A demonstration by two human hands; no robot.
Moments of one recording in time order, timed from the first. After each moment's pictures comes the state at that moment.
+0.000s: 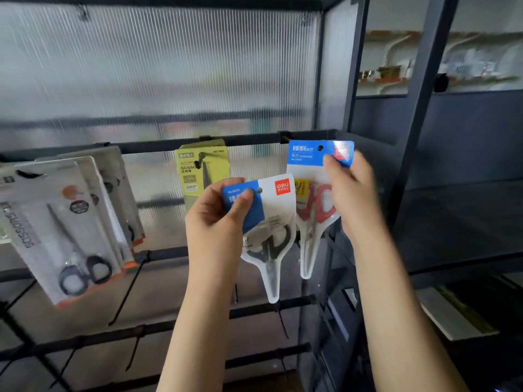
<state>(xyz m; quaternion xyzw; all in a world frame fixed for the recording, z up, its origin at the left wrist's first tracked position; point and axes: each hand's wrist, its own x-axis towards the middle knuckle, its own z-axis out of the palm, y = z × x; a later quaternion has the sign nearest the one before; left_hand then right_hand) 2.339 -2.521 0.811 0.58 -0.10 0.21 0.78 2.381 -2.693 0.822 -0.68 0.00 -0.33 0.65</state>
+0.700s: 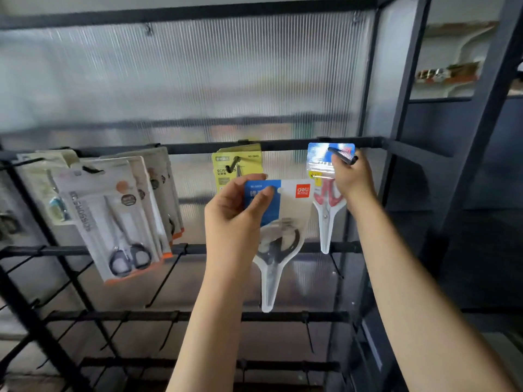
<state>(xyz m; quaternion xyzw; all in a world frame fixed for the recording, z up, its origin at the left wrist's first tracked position) 2.346 -2.518 0.821 0.60 -0.10 0.27 0.74 2.493 -2.693 0.824 -0.76 0.01 -0.29 0.58</state>
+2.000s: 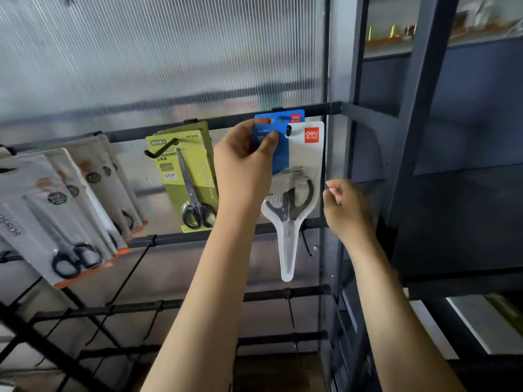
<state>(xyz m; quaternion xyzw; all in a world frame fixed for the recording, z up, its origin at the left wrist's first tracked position) 2.400 -2.608 0.839 0.67 -0.11 0.29 0.68 2.445 -2.754 0.735 -0.85 0.03 -0.26 0.46</state>
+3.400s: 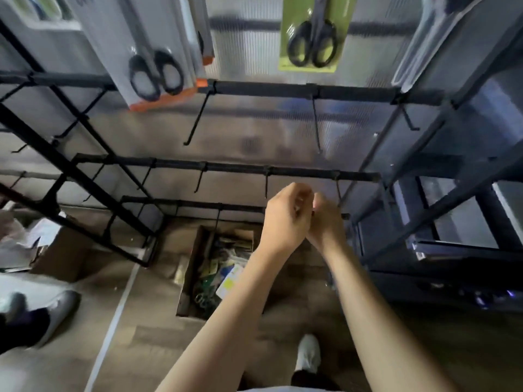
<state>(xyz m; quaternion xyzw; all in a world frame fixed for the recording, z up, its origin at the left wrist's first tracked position) 2.312 -2.471 0.565 0.84 -0.04 0.15 0.52 2.337 -2.563 0.536 -0.93 0.07 0.06 0.34</state>
